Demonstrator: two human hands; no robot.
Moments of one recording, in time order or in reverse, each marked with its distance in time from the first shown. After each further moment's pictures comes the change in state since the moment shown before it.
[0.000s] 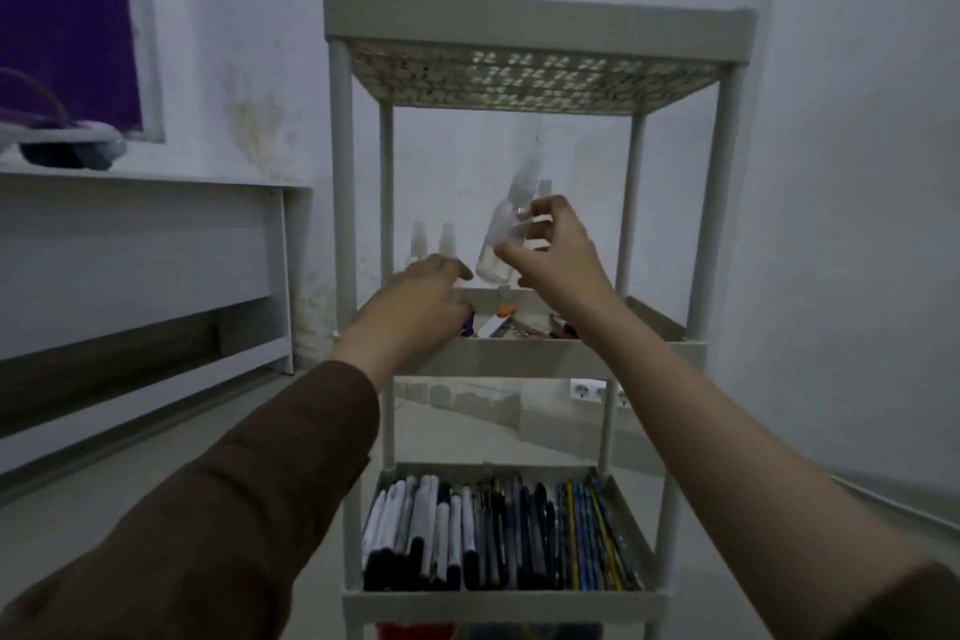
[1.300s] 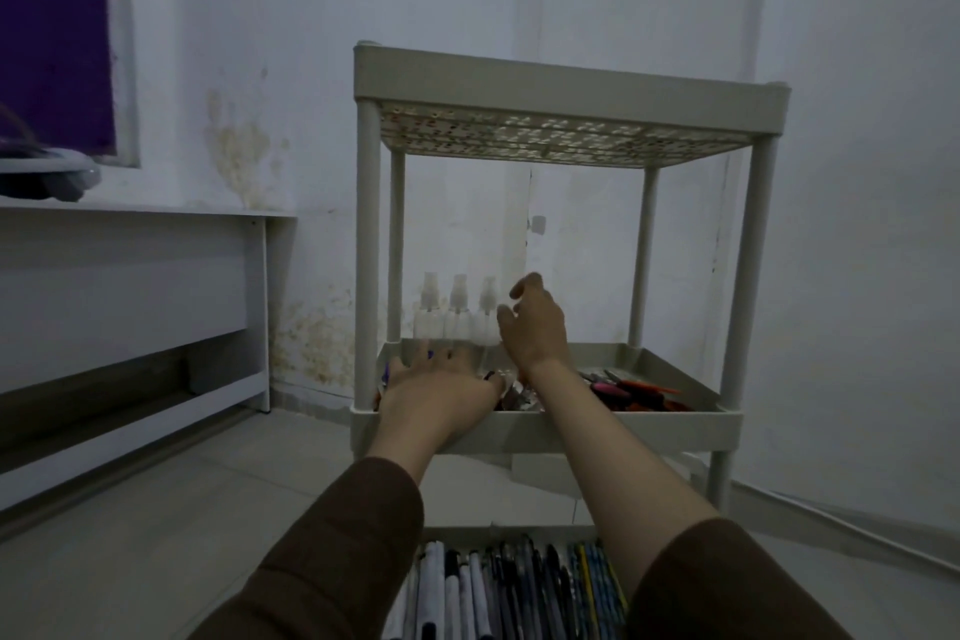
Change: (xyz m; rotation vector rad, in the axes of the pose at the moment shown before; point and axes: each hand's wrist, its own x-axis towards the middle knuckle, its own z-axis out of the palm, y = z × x) left_hand 0.006 -0.001 0.011 0.135 -0.257 -0.158; right_hand 0.053 0.046 0.056 -0.437 0.083 0.153
